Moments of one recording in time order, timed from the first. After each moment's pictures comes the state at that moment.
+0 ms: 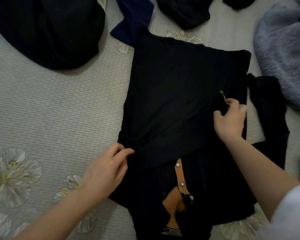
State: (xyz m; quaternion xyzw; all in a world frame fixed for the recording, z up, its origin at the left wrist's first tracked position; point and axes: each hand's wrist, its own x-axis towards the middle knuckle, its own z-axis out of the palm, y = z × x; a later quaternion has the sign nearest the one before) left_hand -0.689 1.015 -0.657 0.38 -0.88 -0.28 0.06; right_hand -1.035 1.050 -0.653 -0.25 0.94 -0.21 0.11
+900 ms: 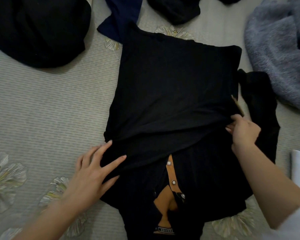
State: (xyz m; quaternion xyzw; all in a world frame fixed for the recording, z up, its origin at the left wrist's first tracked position) left_hand -0.669 1.028 -0.683 0.35 -0.92 -0.16 -0.01; right_hand -1.066 1.091 -0.648 0.06 0.85 -0.48 0.19
